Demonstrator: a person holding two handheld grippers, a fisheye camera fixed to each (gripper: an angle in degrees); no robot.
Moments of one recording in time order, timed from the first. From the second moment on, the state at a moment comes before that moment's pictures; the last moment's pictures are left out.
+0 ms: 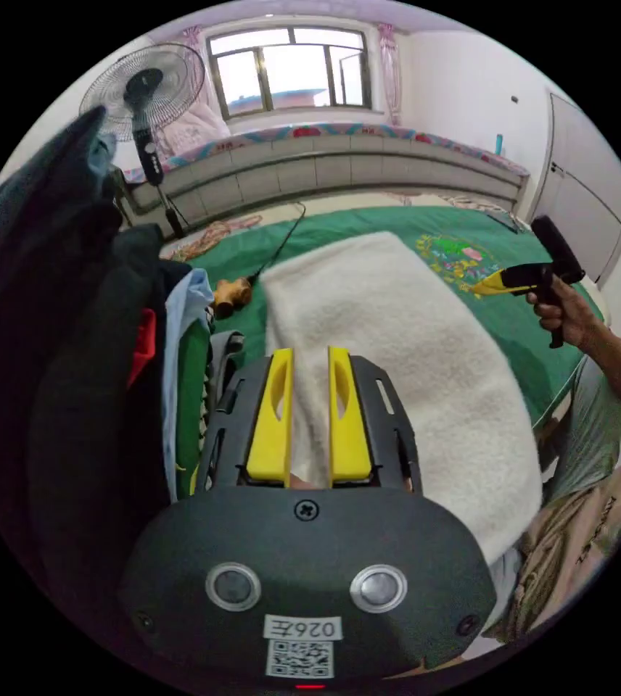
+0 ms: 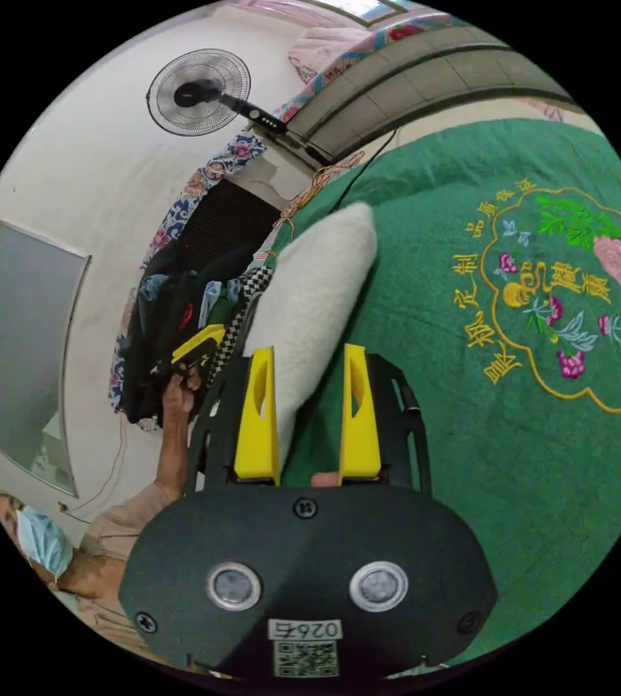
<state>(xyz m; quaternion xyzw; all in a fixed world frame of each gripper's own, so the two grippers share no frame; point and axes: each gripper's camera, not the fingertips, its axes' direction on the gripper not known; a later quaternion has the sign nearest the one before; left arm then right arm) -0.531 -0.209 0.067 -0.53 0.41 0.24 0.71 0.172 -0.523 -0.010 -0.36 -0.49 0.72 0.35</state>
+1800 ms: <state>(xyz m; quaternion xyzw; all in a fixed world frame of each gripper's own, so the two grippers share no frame) -0.103 -0.128 0.034 -0.68 0.64 0.04 0.36 0.371 -0.393 -0.236 -0.36 -0.38 0.81 0.25</state>
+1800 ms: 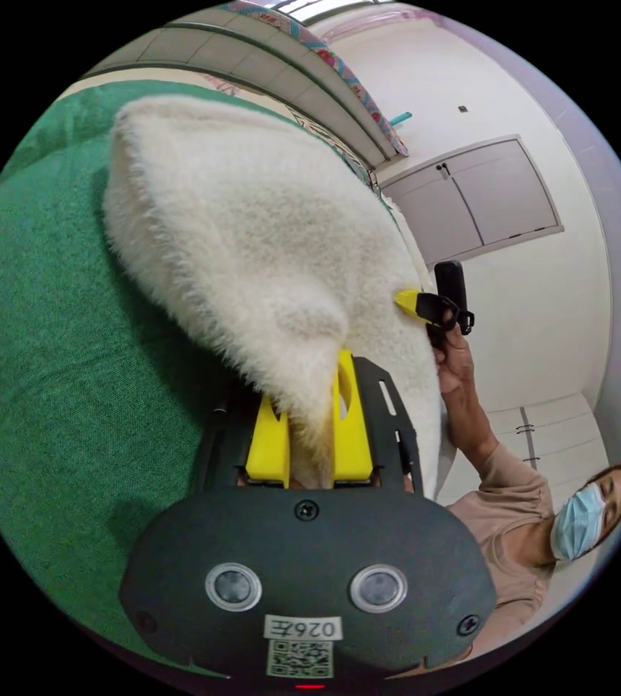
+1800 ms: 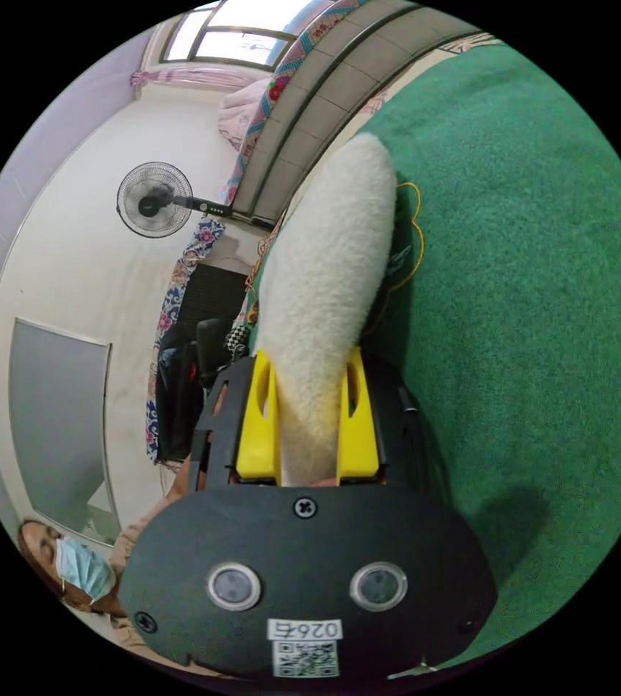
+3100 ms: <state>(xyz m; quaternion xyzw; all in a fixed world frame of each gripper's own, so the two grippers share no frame) -0.045 -0.182 0.010 -0.55 0.62 -0.18 0.54 0.498 -0.893 -0.383 -0.28 -0.51 0.34 0.74</state>
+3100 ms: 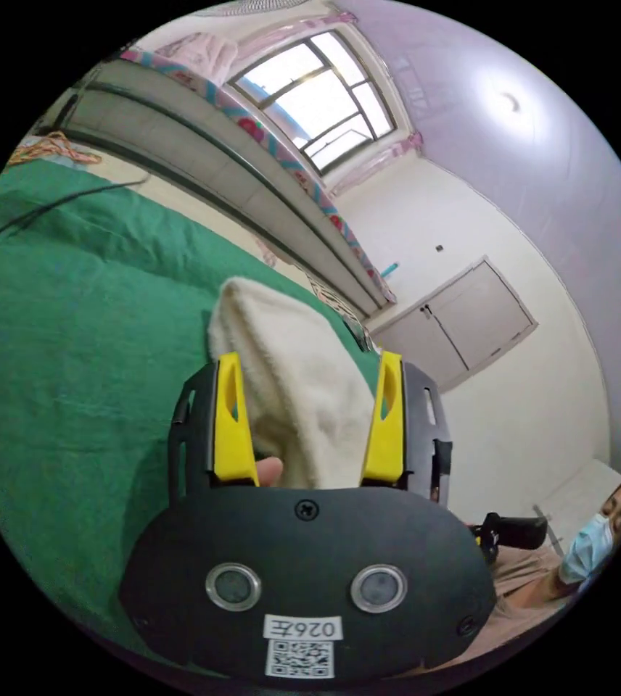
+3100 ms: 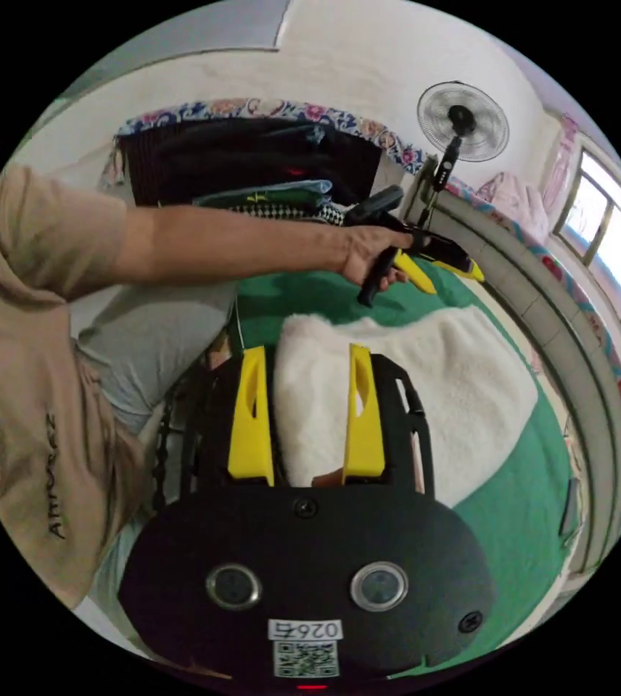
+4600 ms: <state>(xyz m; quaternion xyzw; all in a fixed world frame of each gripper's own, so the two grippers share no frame) 0.148 -0.286 -0.146 -0.45 0.79 0.06 0.40 0.738 -0.483 -0.435 -0.63 -0.22 0.57 0.48</state>
